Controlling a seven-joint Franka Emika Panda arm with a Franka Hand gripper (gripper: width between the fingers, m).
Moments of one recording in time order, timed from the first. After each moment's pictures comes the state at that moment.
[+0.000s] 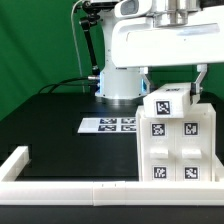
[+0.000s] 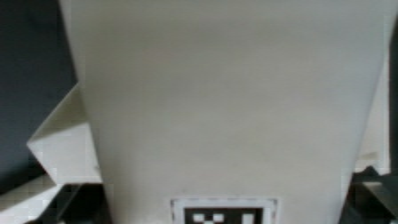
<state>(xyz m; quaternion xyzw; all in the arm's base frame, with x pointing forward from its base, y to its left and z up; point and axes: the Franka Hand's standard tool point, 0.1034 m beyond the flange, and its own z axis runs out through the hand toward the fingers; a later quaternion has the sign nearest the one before) 0.615 0.065 0.159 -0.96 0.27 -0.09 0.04</state>
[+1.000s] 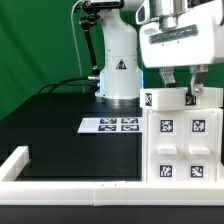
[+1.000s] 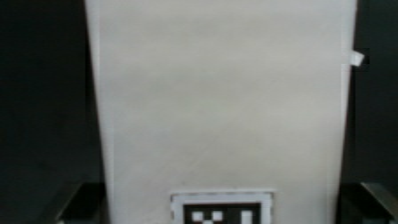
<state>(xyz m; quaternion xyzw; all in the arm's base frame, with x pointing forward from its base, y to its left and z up) 0.607 0.079 0.157 -0.81 0.58 -0.04 0.08</state>
